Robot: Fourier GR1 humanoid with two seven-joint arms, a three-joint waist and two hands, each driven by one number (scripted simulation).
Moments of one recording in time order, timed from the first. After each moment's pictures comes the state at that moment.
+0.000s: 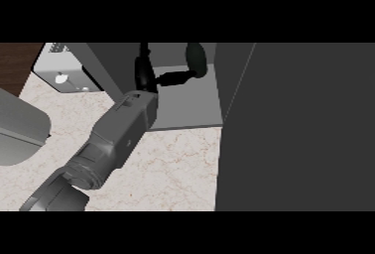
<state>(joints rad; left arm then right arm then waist) -1.16 0.03 -0.29 -0.12 0.67 0.67 -0.52 0.23 -0.10 0.30 -2.50 -0.11 0.16 0.38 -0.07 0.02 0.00</state>
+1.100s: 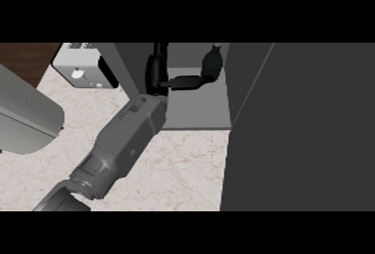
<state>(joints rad) -1.05 0.01 -0.26 -0.39 0.64 0.46 -0.63 0.26 -0.10 0.30 -2.51 -0.10 0.14 0.39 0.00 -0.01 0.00</state>
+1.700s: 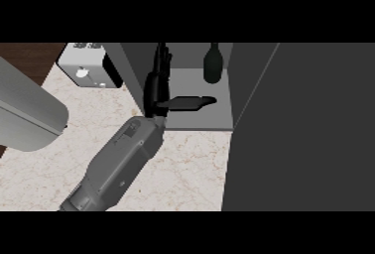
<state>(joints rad) -0.78 0.04 -0.37 -0.81 0.60 0.50 -0.53 0.28 -0.11 0.30 -2.51 -0.10 0.14 0.37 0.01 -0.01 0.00</state>
